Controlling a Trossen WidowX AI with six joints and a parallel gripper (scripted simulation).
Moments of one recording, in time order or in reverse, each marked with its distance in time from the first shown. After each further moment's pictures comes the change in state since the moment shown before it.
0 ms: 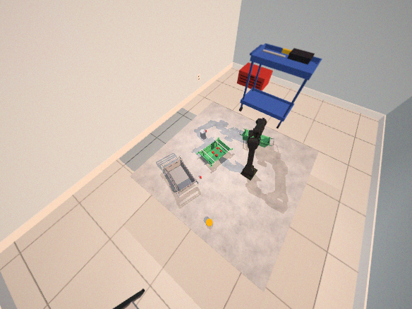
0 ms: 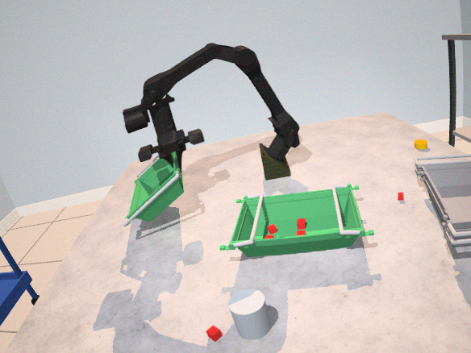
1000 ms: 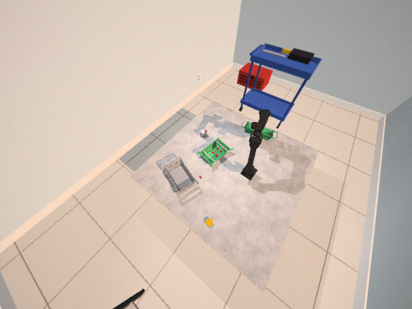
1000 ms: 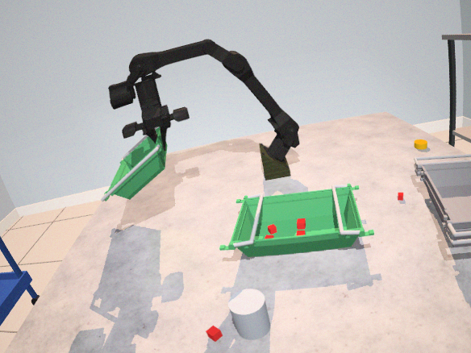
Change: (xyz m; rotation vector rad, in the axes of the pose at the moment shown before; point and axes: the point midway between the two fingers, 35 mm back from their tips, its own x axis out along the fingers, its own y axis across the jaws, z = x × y) arm -0.077 -0.022 0.005 0.014 -0.007 -0.031
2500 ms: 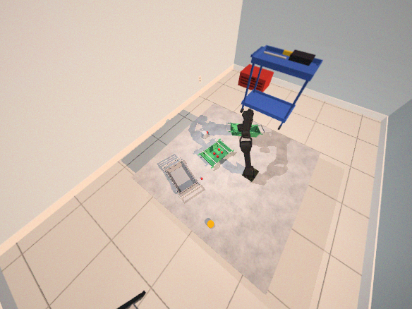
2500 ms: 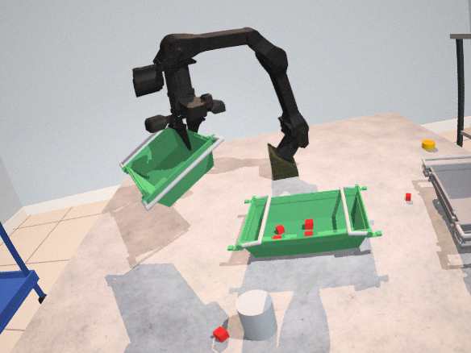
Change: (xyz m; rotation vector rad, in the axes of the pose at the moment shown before) arm -0.019 0.064 0.115 -0.360 0.014 -0.050
